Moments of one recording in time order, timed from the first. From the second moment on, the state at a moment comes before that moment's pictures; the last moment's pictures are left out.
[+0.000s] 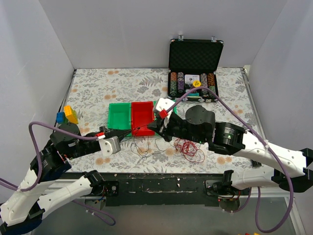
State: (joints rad) left arm -0.86 0.59 1.13 -0.68 0.31 0.62; right arm 1.29 1.16 1.36 -0.41 0.07 -0.08
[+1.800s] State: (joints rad) left arm -0.85 0.76 1.00 0.47 -0.57 0.88; right arm 1.28 1.04 1.41 -0.33 0.50 -0.21
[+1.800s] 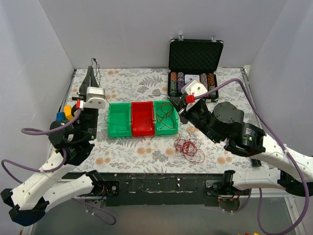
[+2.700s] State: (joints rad) left arm -0.44 0.93 0.96 0.60 -0.36 0.70; right arm 1.28 1.01 1.36 -0.32 0.43 -0.09
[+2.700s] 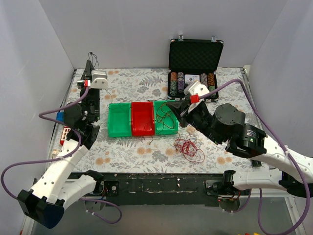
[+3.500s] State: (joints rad) left arm -0.37 1.08 0.64 0.46 -0.23 0.52; right arm 1.28 1.01 1.31 -0.29 0.40 -0.05
